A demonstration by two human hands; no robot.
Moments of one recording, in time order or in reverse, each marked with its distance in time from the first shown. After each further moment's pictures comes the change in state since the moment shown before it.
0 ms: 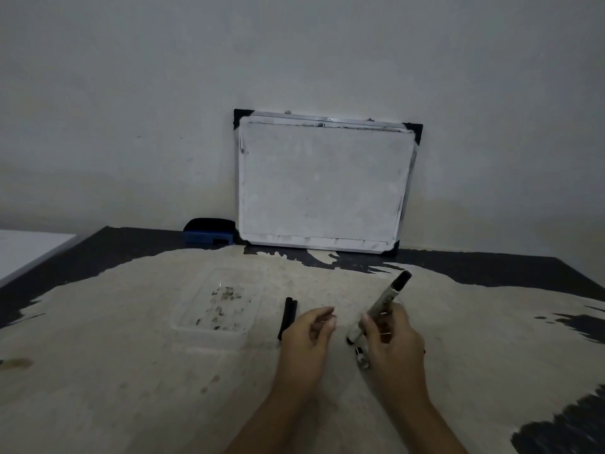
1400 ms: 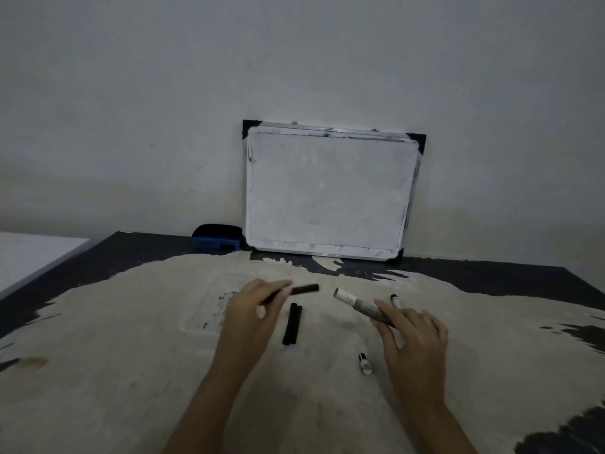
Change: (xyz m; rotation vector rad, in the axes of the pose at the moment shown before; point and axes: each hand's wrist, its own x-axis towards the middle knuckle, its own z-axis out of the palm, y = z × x) left_hand 0.022 0.028 -0.081 0.390 0.177 0.354; right_hand 0.012 0.015 -0.016 -0.576 0.124 -0.359
